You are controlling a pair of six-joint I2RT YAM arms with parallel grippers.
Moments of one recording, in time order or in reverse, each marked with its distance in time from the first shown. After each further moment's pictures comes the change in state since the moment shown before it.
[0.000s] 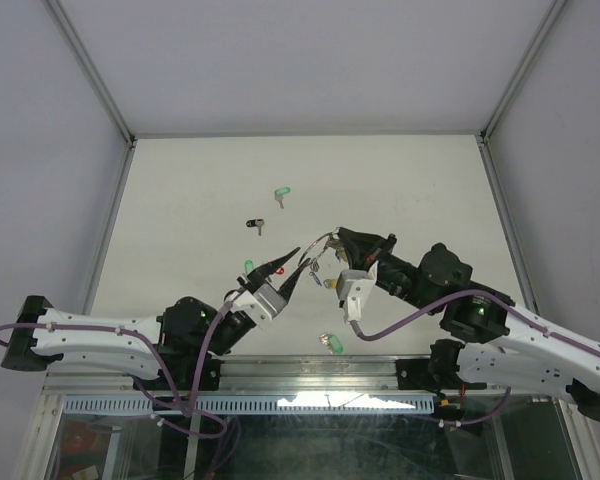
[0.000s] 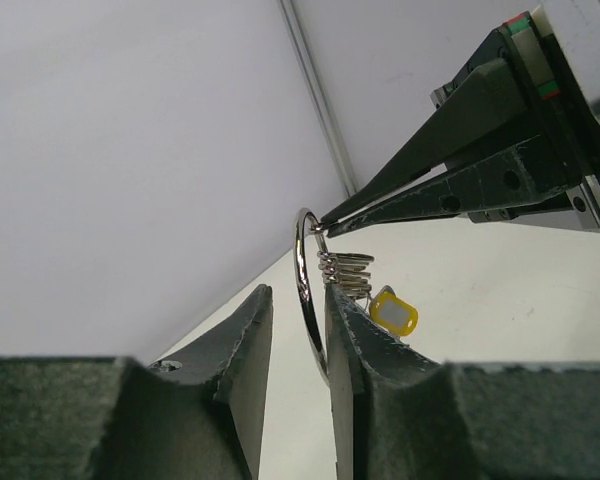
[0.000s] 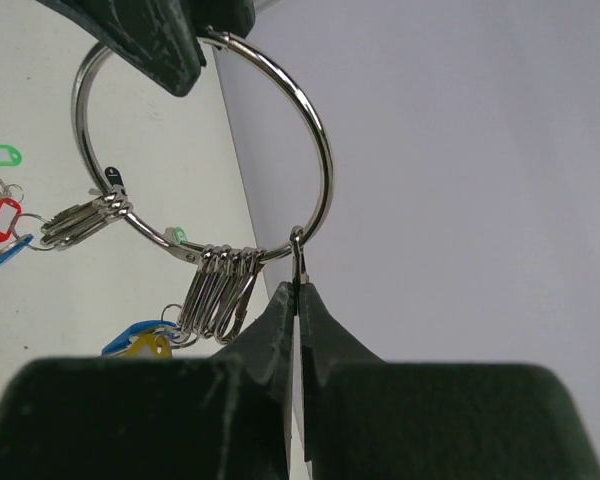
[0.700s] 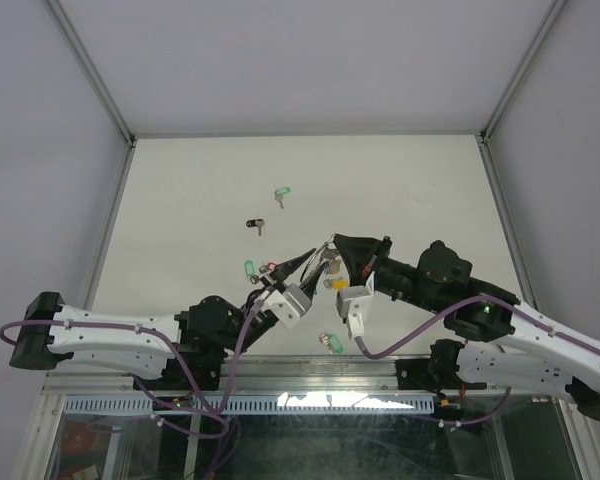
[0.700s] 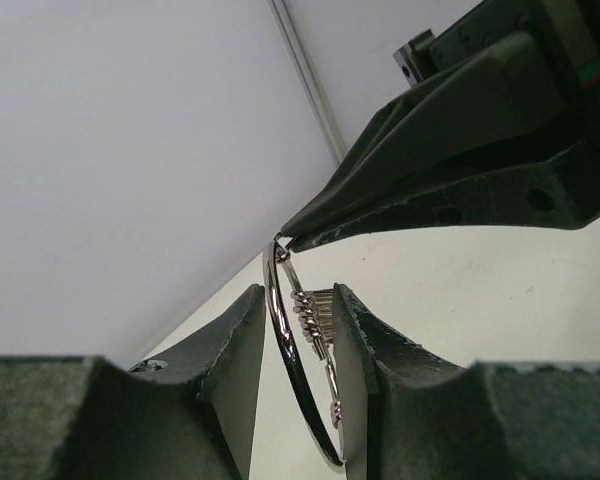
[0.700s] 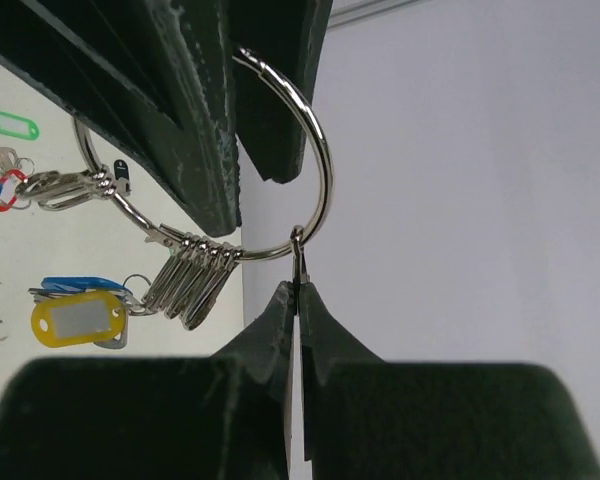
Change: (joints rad) left arm 0.014 0.125 0.045 0.010 0.002 -0.009; right arm 0.000 0.009 0.056 -0.128 -0.109 -0.154
